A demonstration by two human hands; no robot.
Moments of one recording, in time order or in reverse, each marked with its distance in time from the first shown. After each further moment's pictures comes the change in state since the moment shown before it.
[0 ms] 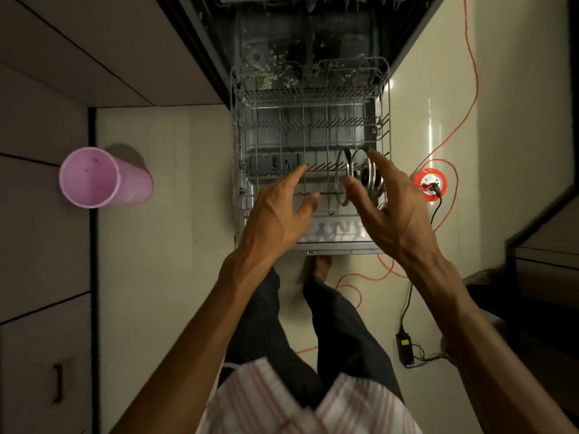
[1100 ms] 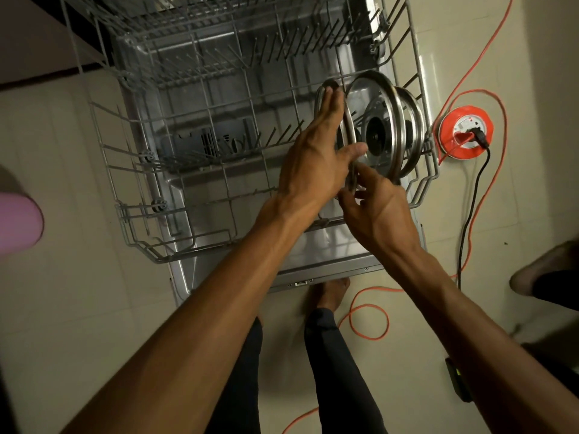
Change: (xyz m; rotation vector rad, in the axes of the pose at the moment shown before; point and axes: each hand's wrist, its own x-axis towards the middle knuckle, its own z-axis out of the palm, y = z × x) left_hand 0.270 -0.124 0.258 -0.023 -0.114 0.217; right_hand 0.096 0.269 0.227 0.036 0.033 0.322
